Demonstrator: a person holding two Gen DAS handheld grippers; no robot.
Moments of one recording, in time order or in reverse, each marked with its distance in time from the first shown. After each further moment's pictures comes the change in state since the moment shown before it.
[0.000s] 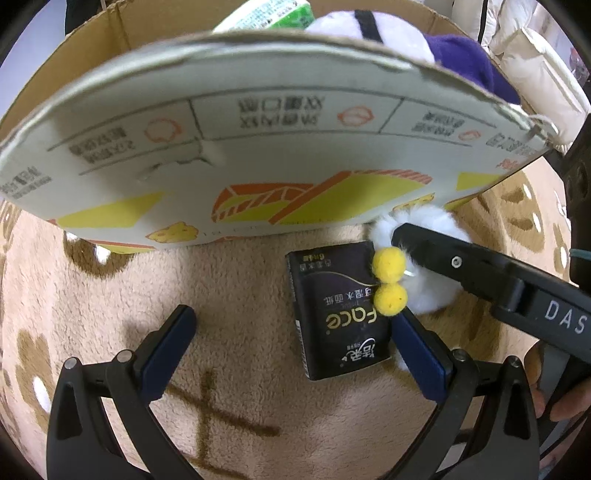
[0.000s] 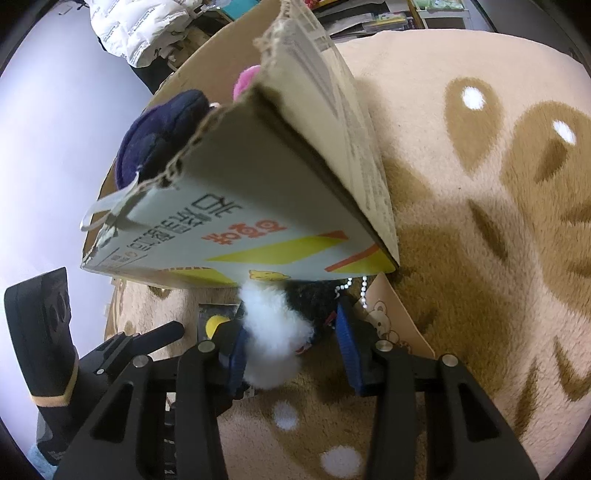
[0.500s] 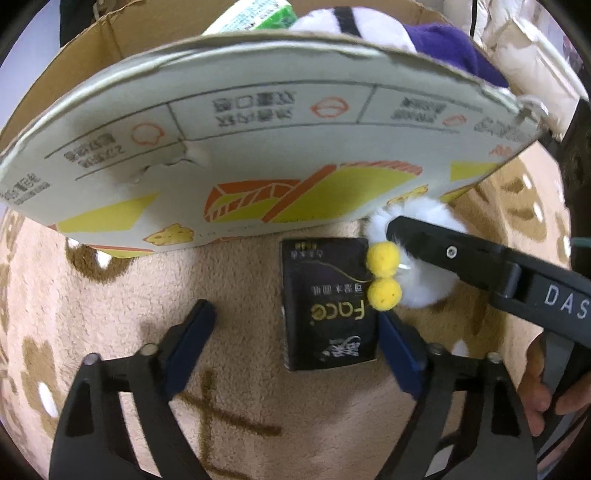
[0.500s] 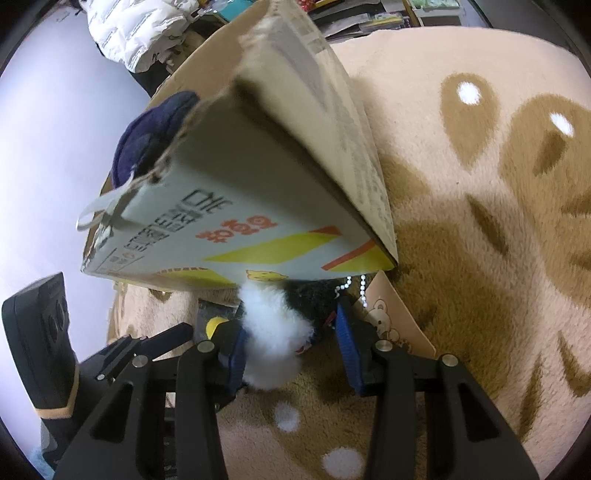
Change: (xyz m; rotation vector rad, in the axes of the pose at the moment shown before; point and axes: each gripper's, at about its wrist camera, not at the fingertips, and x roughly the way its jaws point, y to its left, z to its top) left arm 0.000 -0.015 -0.007 0.033 -0.012 0.014; right arm -0.005 -0.009 -0.002 0.006 -0.012 -0.001
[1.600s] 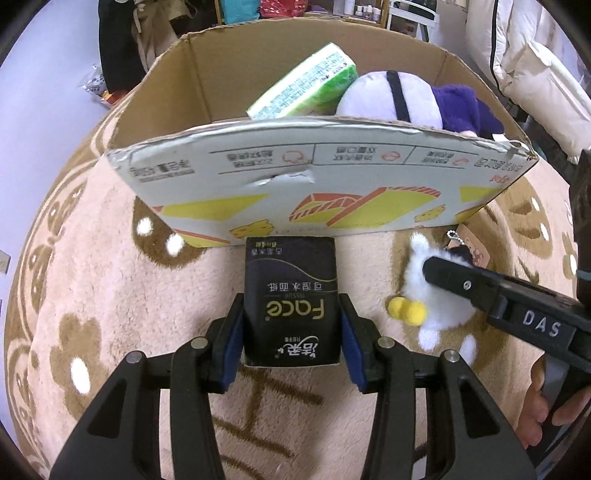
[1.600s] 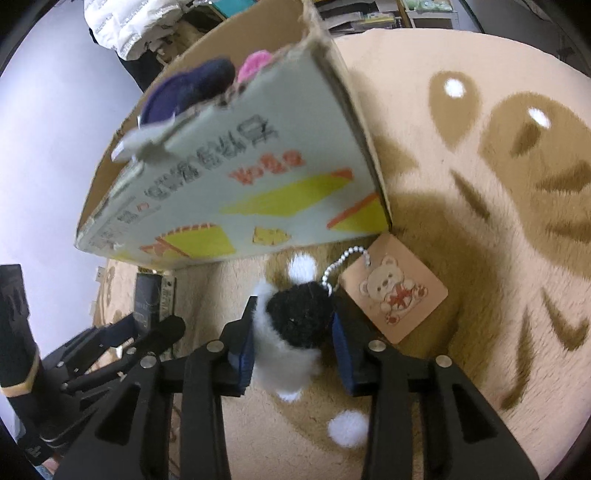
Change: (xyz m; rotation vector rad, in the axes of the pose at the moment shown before) left arm -0.048 0.006 -0.018 -0.058 -0.078 0.094; right arm -0.012 0.012 -0.017 -0.009 0.030 -0.093
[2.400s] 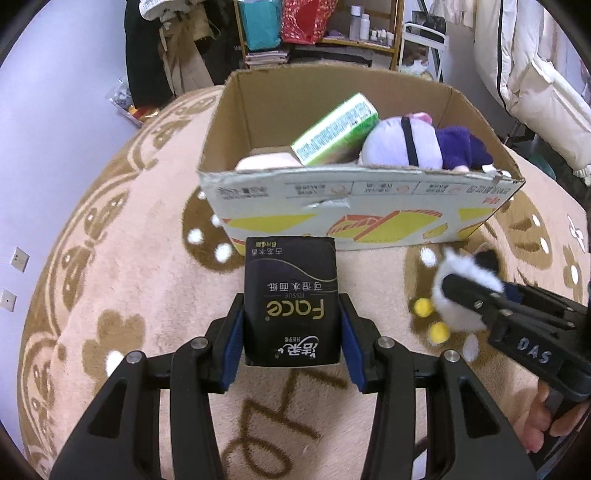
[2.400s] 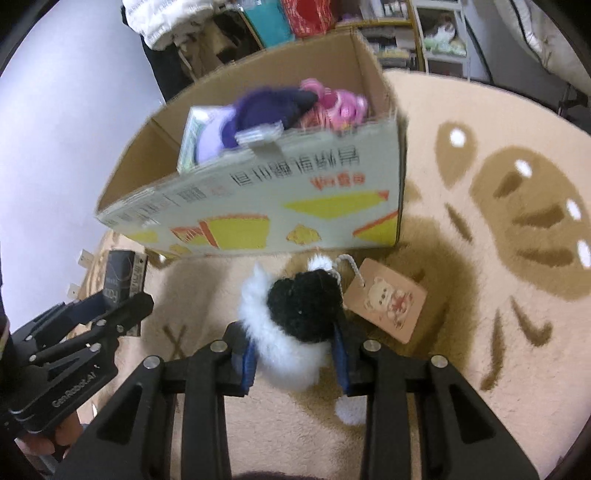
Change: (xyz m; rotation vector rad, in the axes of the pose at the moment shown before) left arm -0.050 -0.001 0.003 -0.029 -0.089 0.063; right arm -0.035 0.045 -0.026 -0.121 -0.105 -0.076
